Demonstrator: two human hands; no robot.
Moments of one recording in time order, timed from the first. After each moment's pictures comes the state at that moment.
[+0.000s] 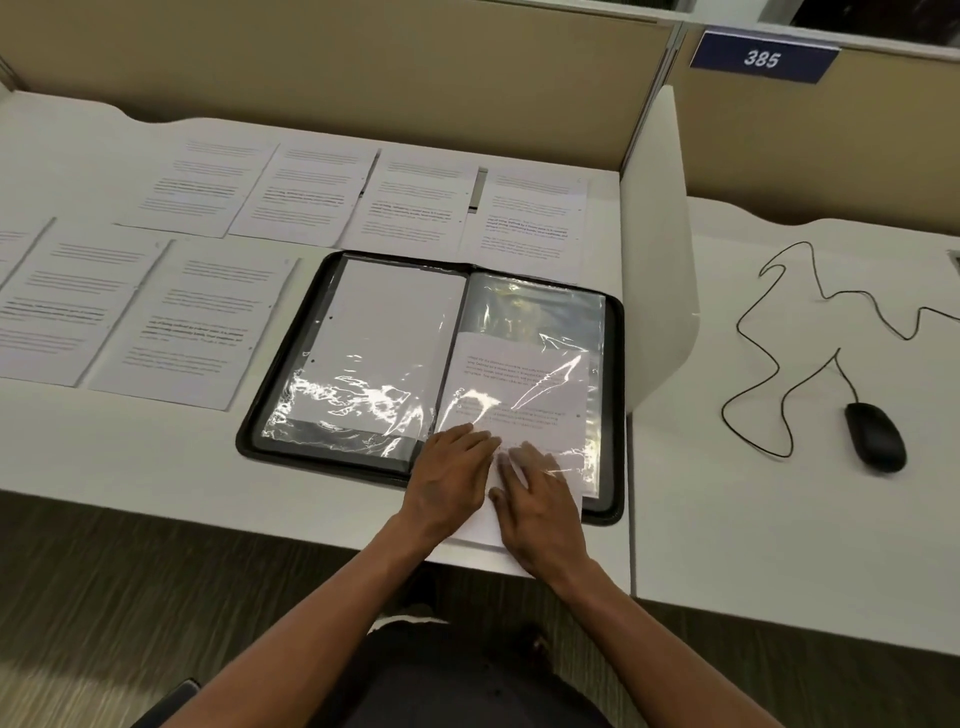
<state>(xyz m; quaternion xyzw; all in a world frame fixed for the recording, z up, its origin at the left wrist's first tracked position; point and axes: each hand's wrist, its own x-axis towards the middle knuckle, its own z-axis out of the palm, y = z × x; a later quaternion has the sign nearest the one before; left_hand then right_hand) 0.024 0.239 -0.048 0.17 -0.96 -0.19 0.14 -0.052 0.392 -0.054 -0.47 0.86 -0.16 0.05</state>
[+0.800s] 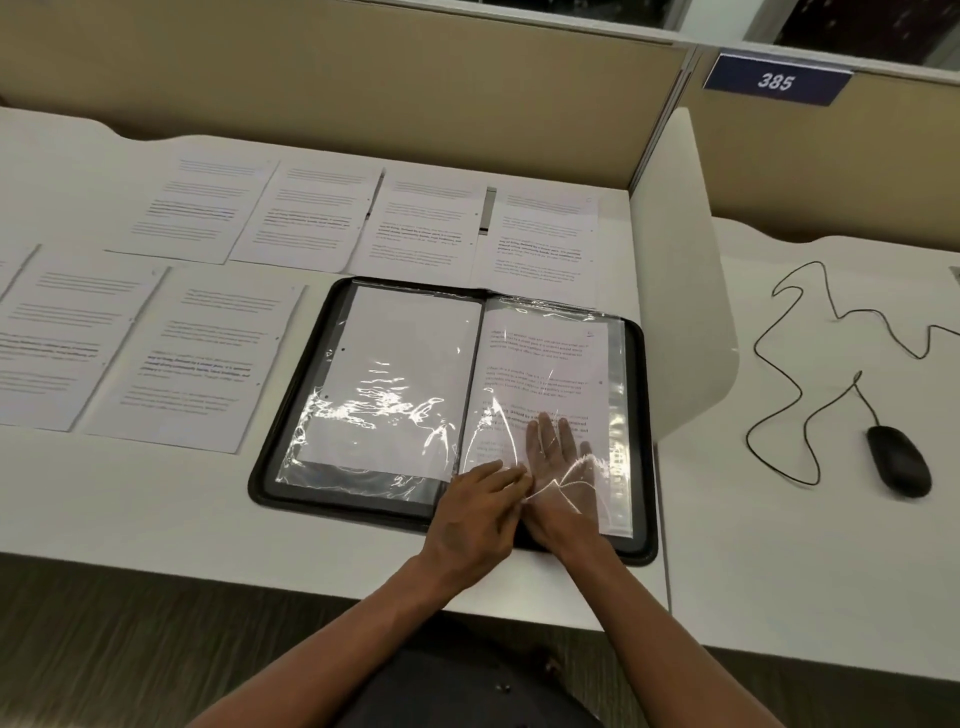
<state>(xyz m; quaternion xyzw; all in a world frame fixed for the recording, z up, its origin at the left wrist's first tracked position) 0.028 0.224 -0.041 0.12 -0.94 -0.29 0.14 -0.099 0.336 -0.064 -0.40 0.90 -0.07 0.18</state>
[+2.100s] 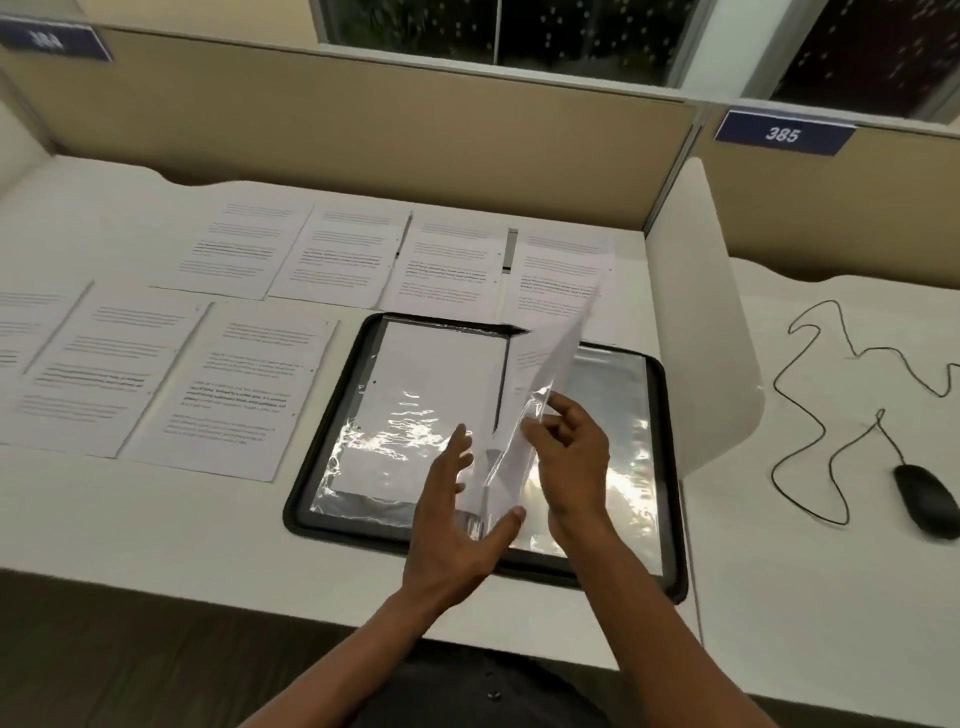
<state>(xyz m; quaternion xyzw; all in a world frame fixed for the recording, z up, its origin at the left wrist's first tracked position) 0.059 0.186 0.021 0.26 -0.78 -0.53 0.22 -0.074 0.250 0.078 -0.04 0.72 -0.66 0.23</state>
